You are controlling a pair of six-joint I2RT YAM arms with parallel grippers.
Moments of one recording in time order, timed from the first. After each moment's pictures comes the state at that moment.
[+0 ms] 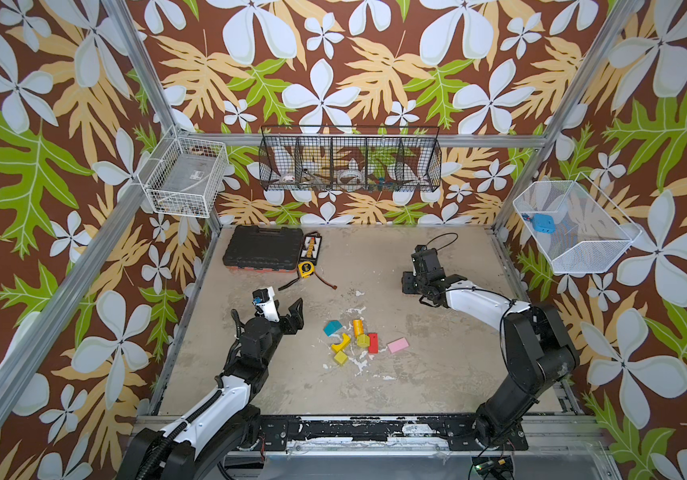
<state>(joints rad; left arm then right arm) -0.30 0.91 0.19 0.51 -0.08 -0.41 0.37 1.72 1.09 -0.22 0.19 0.32</state>
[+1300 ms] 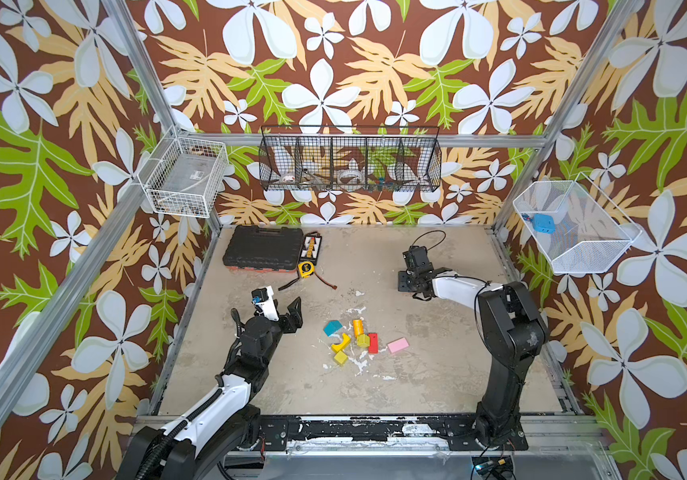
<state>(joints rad) -0.30 0.92 0.20 0.51 -0.11 -0.41 0.35 1.94 1.23 -0.24 0.21 0.32</state>
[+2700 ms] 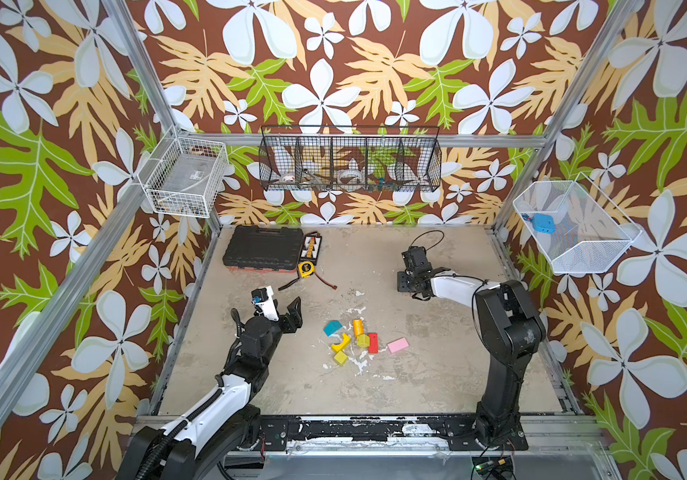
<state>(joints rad) -0.30 0.92 0.20 0.51 -0.11 -0.41 0.35 1.96 1.24 -0.25 0.24 0.30</state>
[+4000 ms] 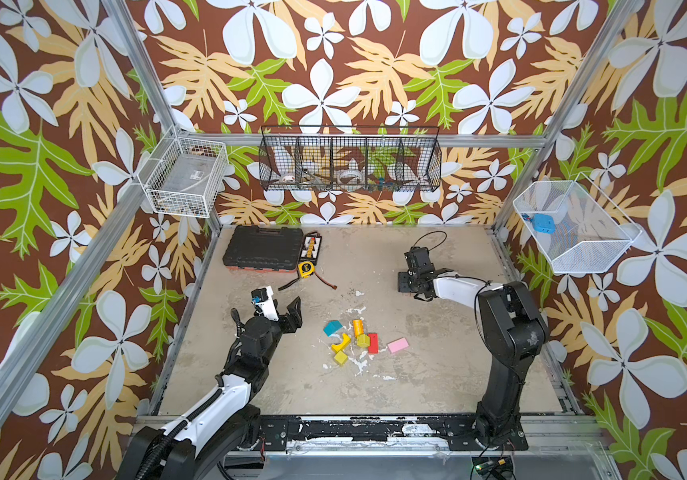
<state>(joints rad) -0.30 0.92 0.20 0.51 -0.12 -0.41 0.34 1.94 1.22 -0.23 0.20 0.30</state>
